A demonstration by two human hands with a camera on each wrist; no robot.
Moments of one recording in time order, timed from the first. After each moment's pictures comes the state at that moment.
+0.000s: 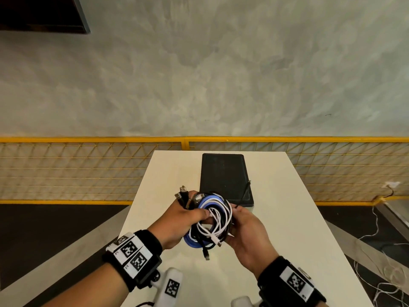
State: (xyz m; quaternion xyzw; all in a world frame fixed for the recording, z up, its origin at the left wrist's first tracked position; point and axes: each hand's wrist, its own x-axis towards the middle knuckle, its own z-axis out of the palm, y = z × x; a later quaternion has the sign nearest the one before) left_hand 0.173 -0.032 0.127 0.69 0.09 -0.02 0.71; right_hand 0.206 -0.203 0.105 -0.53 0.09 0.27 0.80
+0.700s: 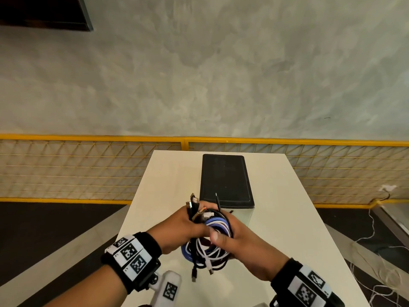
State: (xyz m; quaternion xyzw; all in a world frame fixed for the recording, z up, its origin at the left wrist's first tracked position) left_hand 0.162 -0.027 0.129 0.71 -0.01 -0.12 0.69; right_hand 0.188 -0.212 0.135 -0.64 -0.26 0.34 0.64
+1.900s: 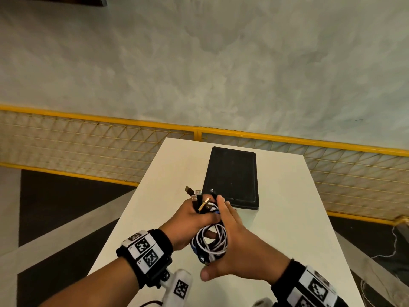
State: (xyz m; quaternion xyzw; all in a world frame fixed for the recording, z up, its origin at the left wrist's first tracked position) left_hand 0.181 -0.062 0.106 0.66 0.08 -0.02 0.75; right_hand 0.215 -0.227 0.126 -0.81 -0.34 0.34 0.35
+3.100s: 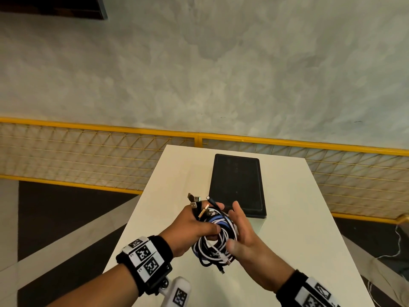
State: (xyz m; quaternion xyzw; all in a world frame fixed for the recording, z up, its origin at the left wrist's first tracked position) left_hand 0.188 -0.032 0.106 0.65 0.11 -0.04 0.75; right_hand 0.221 -0.215 0.103 -0.59 -0.22 0.41 0.66
